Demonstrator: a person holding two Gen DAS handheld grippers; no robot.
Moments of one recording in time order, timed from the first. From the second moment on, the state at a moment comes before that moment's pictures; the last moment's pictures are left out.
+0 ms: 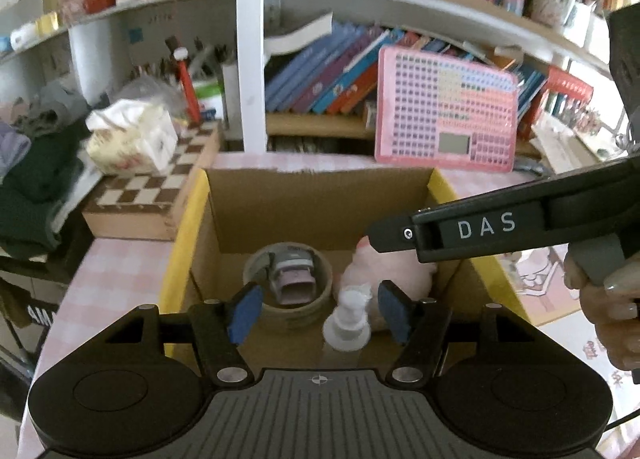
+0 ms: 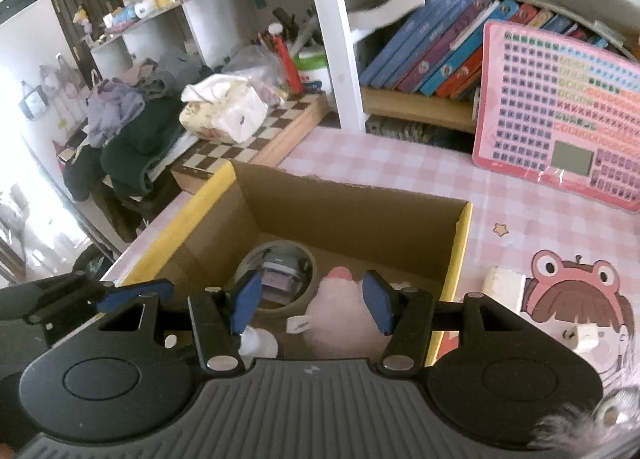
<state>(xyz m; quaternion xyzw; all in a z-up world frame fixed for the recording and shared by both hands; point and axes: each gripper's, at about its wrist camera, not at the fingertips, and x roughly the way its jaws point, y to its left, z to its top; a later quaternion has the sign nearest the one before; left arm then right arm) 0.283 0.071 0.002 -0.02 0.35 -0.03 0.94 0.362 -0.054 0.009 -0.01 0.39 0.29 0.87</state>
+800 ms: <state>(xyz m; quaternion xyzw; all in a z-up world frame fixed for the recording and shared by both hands) 0.125 0.109 0.023 -0.02 0.29 -0.01 0.96 0.190 -0.067 0.041 -0.06 0.30 0.23 0.92</state>
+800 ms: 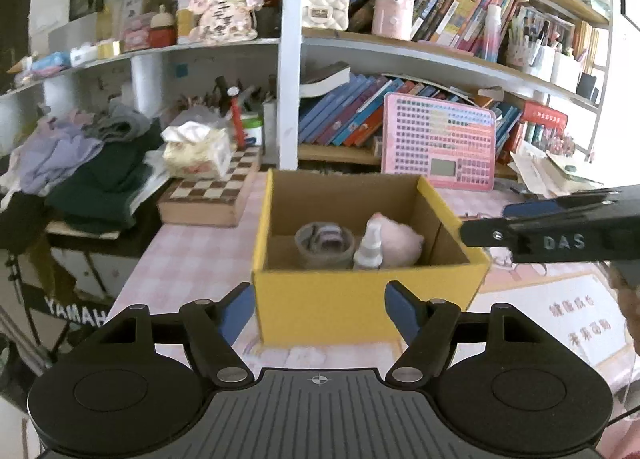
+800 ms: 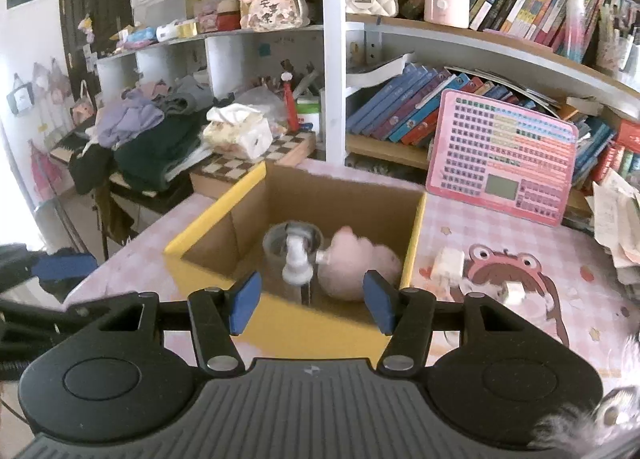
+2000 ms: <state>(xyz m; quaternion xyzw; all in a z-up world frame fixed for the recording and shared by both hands) 0.039 0.078 -0.035 0.02 0.39 -0.07 0.92 0.049 -0.064 -0.036 -0.09 0.41 0.15 0.90</state>
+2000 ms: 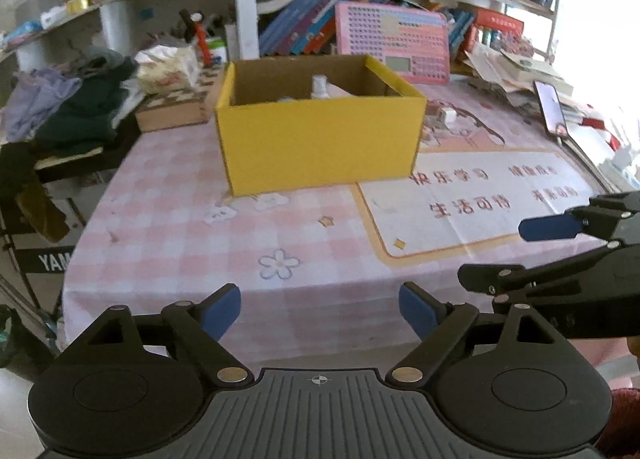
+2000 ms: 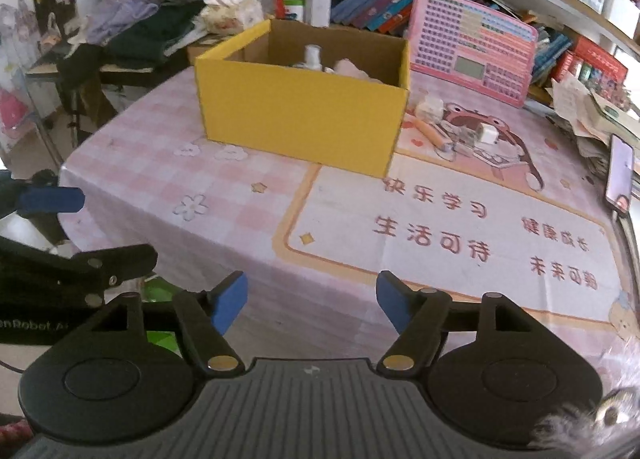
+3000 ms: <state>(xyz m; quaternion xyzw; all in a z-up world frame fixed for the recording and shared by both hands) 0.084 0.003 -0.045 0.05 0.42 -0.13 0.90 0.073 -0.140 -0.048 -0.06 0.44 0.08 0.89</state>
